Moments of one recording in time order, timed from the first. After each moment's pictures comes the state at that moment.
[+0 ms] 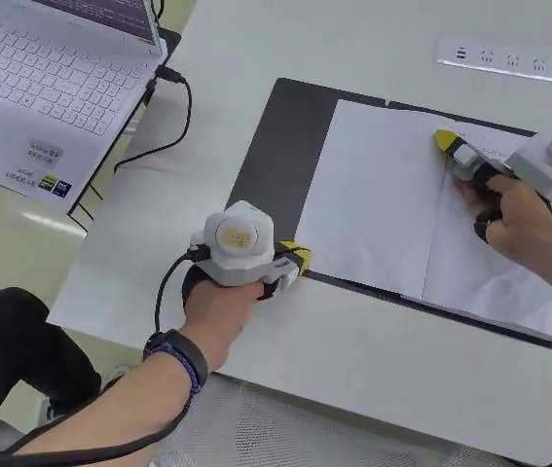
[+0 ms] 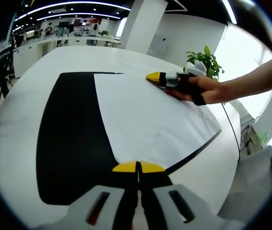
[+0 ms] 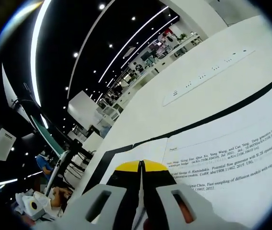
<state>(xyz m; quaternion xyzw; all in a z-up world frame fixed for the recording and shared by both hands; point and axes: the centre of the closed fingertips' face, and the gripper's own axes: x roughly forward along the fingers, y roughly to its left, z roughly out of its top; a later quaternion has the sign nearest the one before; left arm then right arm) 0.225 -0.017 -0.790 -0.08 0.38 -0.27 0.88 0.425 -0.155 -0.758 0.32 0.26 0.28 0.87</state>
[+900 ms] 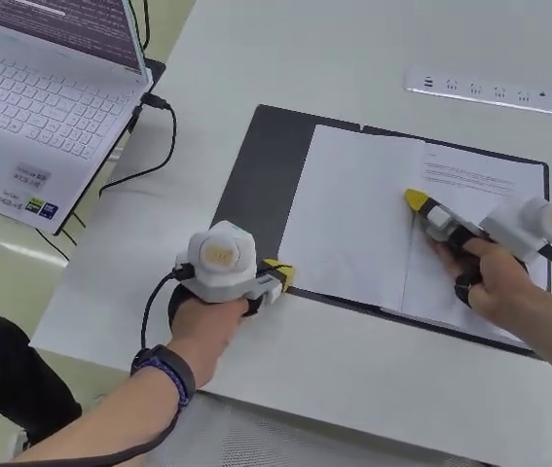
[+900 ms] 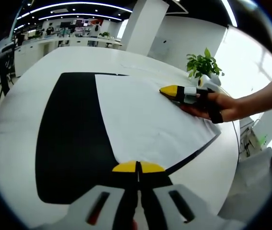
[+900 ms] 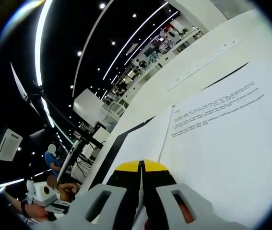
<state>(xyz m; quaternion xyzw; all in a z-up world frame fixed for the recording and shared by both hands) 0.225 -0.017 -0.791 -0.09 0.37 -0.27 0.89 0.364 -0.153 -0.762 0.33 0.27 0.30 0.85</state>
